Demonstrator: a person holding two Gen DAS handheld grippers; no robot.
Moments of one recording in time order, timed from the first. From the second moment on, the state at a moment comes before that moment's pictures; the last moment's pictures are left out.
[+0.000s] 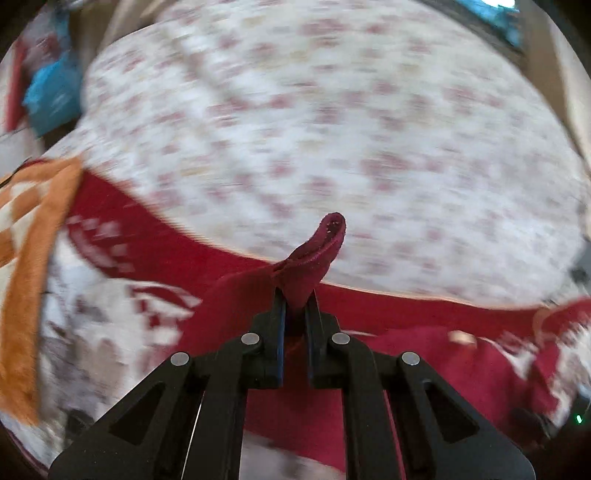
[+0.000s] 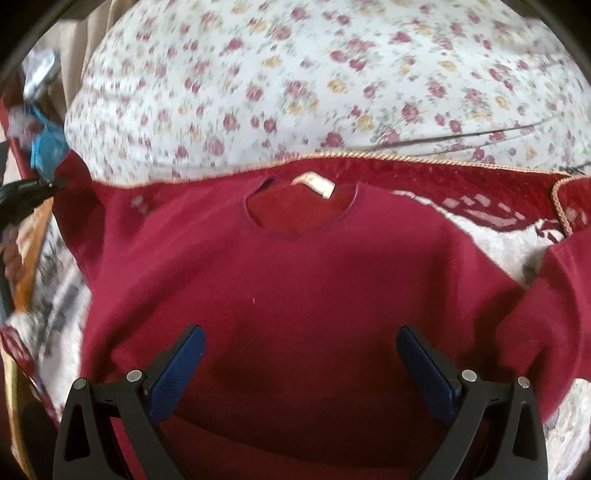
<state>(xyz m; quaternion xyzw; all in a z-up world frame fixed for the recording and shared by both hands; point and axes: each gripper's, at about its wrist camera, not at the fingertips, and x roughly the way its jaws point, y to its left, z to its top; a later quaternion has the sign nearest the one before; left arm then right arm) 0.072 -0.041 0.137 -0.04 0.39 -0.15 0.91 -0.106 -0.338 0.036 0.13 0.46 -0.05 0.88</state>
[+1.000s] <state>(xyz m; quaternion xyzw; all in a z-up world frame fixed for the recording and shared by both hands) -0.031 -0.105 0.081 0.05 0.43 -0.20 0.88 -0.108 -0.386 0.067 0.21 0.41 -0.06 0.88</state>
